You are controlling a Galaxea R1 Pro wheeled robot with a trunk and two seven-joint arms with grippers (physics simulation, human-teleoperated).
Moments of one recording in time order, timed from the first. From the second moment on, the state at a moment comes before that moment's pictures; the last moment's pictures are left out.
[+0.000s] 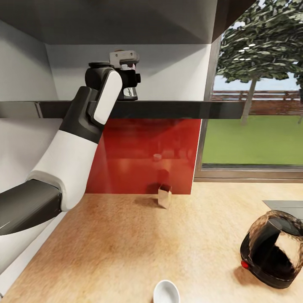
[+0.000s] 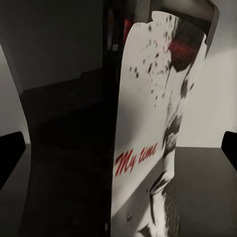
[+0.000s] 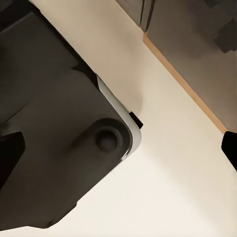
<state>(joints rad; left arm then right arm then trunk) -1.58 -0.17 -0.28 -1.03 0.43 0.78 0.48 -0.09 -0.14 0.07 0.02 0.70 -0.47 0.19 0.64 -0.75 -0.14</state>
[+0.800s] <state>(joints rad) -1.58 -0.17 -0.28 -1.03 0.43 0.78 0.52 -0.09 -0.14 0.07 0.02 0.70 -0.47 0.19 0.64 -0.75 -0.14</state>
